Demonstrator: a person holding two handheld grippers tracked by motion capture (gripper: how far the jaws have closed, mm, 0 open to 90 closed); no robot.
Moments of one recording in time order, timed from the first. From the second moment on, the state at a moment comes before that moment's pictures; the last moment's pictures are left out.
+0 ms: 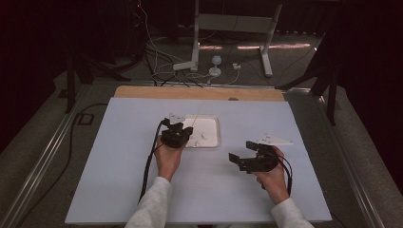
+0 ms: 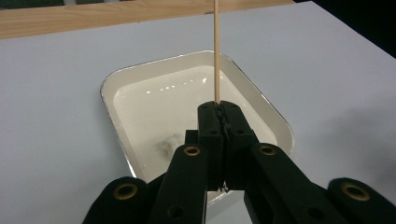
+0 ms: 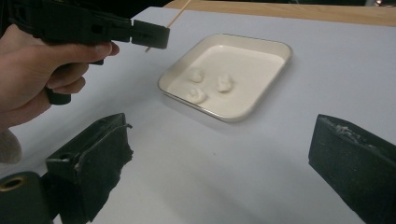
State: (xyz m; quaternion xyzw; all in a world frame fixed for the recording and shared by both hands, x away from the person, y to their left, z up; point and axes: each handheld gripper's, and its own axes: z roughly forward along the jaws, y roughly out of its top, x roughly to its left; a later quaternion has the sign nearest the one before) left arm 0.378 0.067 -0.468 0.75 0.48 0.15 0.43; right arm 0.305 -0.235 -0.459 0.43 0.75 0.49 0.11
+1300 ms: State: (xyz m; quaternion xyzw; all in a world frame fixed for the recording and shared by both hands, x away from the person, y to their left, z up) left arm 0.390 0.055 -0.506 0.74 0.53 0.12 0.40; right arm 0.292 -0.263 -0.465 0.44 0.74 0.48 0.13
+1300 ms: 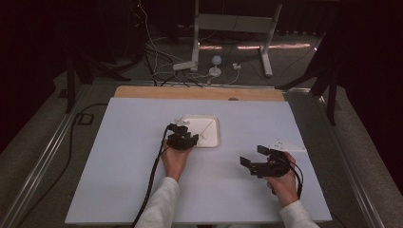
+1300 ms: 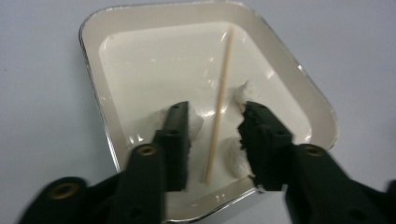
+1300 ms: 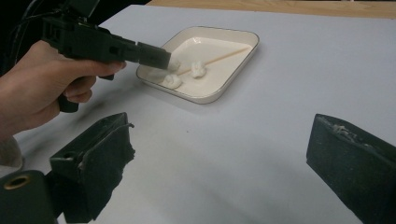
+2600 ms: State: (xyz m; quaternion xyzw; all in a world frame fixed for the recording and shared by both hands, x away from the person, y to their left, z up) left arm 0.307 0.171 -0.439 0.71 0.43 0.19 0.53; right arm 0.285 -0.277 -0.462 0.43 0.74 0.49 0.17
